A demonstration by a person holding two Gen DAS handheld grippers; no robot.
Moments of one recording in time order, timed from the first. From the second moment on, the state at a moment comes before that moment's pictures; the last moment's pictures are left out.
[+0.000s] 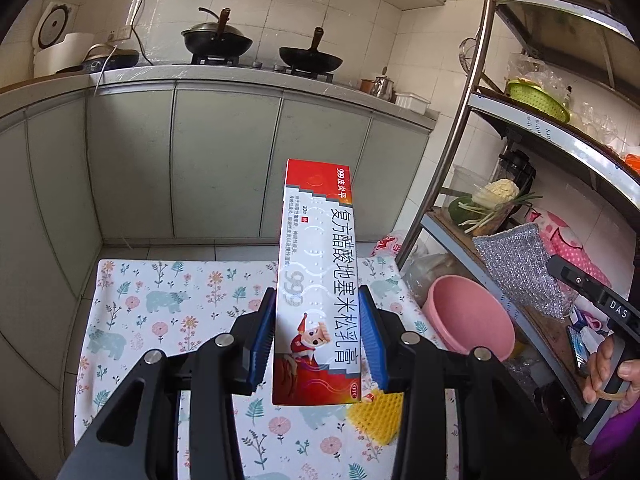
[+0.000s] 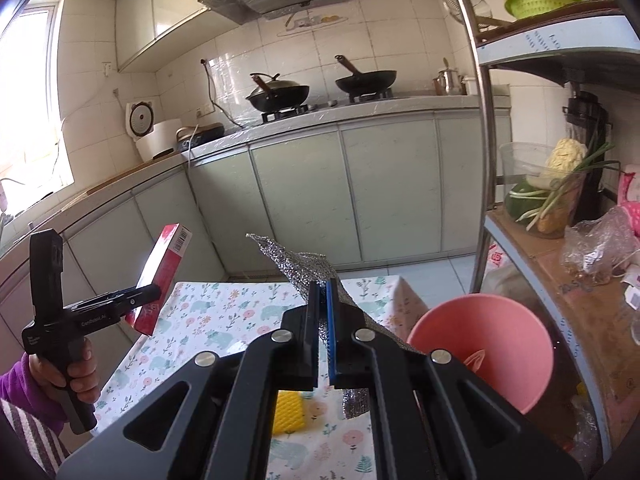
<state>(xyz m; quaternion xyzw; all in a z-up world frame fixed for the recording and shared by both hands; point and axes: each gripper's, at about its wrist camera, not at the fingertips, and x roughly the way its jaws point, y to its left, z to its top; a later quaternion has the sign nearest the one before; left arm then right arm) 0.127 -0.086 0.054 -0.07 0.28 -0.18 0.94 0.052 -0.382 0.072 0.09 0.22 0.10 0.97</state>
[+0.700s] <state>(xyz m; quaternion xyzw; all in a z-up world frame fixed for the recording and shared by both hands) 0.148 -0.233 0.061 -0.01 0.27 -0.30 0.92 0.042 -0.470 0.051 0.12 0.21 0.02 0.97</state>
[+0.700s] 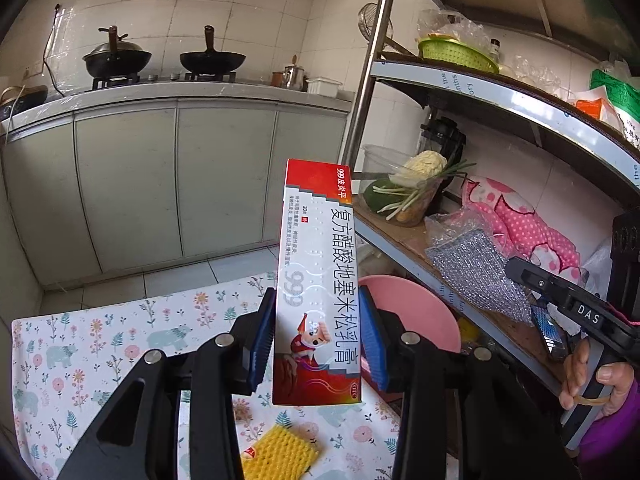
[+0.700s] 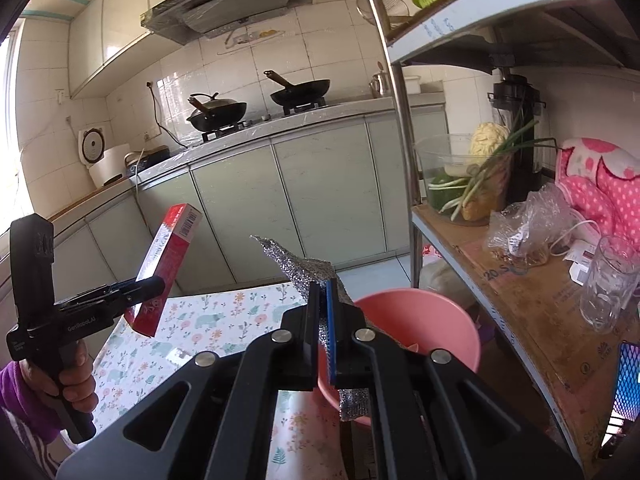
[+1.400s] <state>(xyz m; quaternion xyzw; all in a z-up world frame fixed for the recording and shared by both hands) 0.191 -0.360 -0.019 0.04 0.38 -0.34 0.86 0.094 -0.517 -0.028 0.16 0.28 -0.02 0.94</state>
